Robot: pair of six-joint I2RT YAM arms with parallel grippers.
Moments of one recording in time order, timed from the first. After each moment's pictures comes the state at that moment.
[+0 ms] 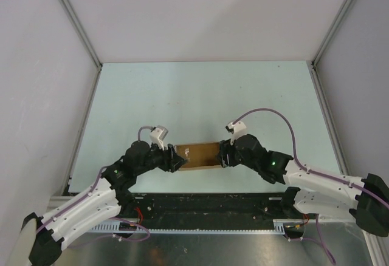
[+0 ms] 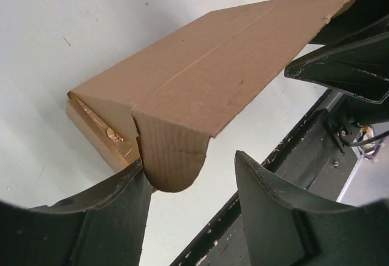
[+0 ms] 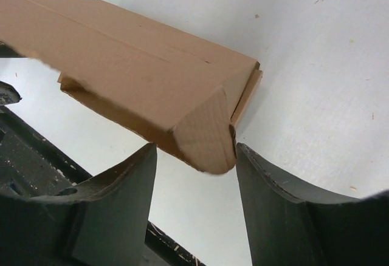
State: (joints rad) left arm -0.72 0.62 0.31 -0.11 0.19 -0.51; right arm 1.00 1.02 0.57 -0.15 0.20 0.47
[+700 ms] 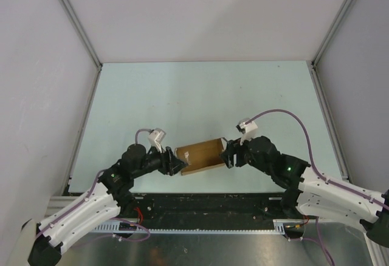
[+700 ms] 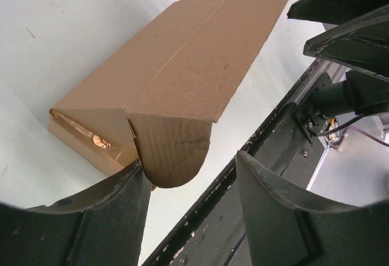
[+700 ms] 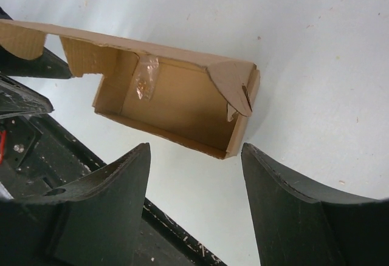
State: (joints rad) left arm -0.72 0.54 0.28 -0.12 0.26 -0.58; right arm 1.00 0.82 0.57 -0.23 0.20 0.46
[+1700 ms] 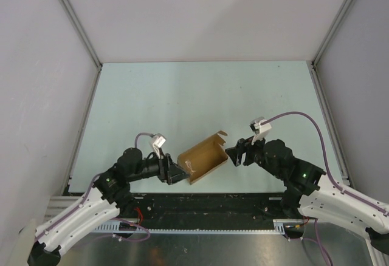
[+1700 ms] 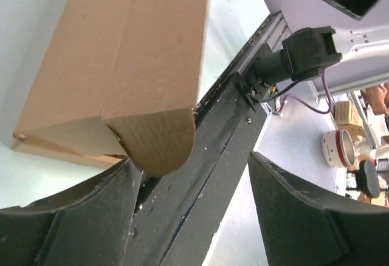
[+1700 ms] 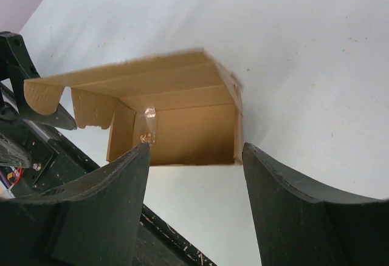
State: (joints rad) left arm -0.76 0.43 0.28 -0.18 0.44 -0.68; right arm 1.00 0.62 0.57 -0.28 0.26 0.44
